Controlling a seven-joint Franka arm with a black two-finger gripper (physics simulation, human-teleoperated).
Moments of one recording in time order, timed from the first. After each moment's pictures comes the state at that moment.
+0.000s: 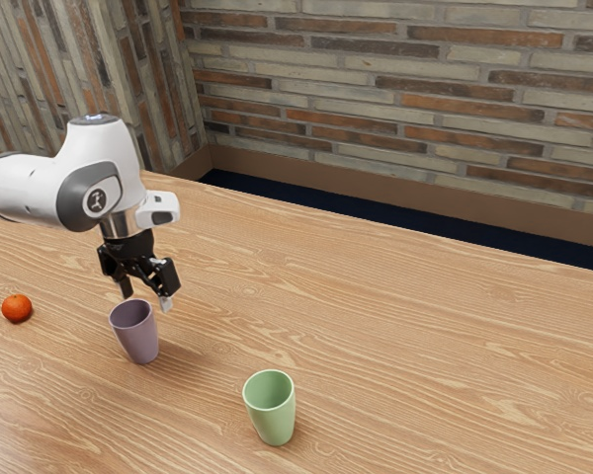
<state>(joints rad) -0.04 -0.07 0.15 -2.27 0.00 2.15 0.10</state>
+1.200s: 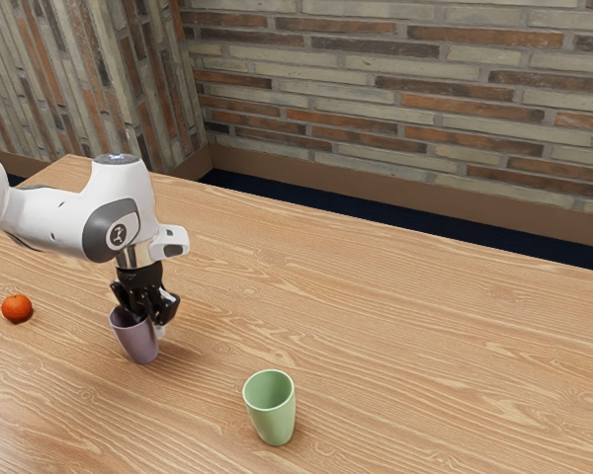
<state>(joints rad) -0.02 0.10 0.15 -2.26 0.02 2.26 0.09</state>
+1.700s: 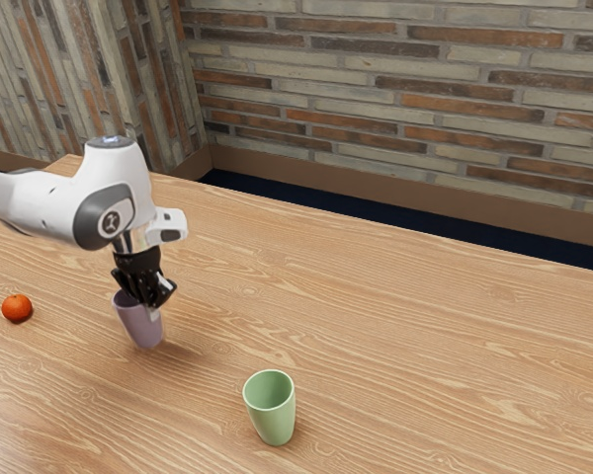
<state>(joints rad) -0.04 0.02 0.15 -2.26 0.06 2.24 0.09</state>
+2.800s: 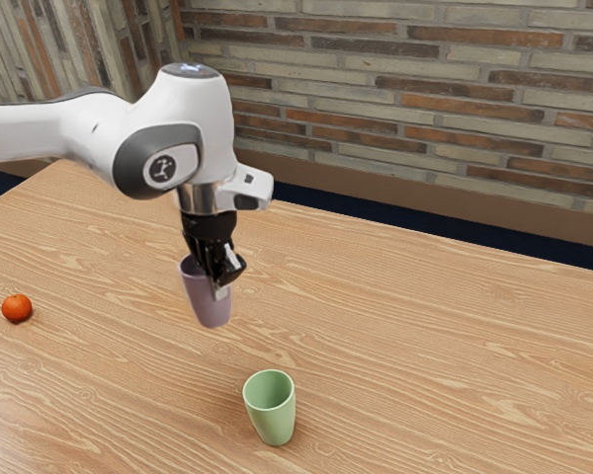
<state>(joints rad) -0.11 -0.13 -0.17 -2.08 0.03 1.89 0.09</state>
